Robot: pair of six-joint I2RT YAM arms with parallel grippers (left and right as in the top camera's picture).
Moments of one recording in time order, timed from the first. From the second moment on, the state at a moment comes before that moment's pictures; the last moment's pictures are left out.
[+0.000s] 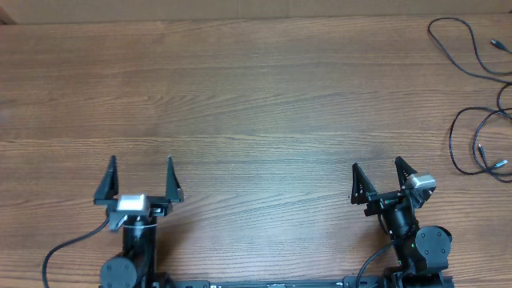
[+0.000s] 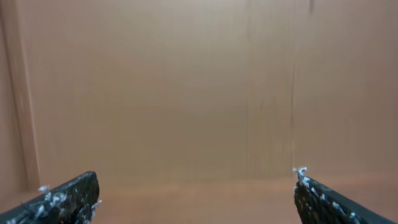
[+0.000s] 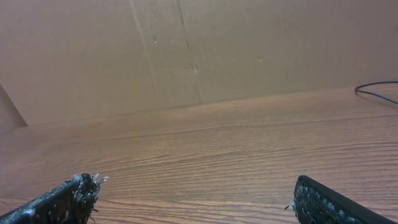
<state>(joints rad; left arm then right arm) 0.02 0.01 0.02 0.27 0.06 0.03 0.07 0.01 0.02 -0.02 -0.15 0.23</state>
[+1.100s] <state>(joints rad) 0.02 0.01 0.01 -0.08 0.00 0.03 0.07 0.01 0.02 -0.02 -0.15 0.23</state>
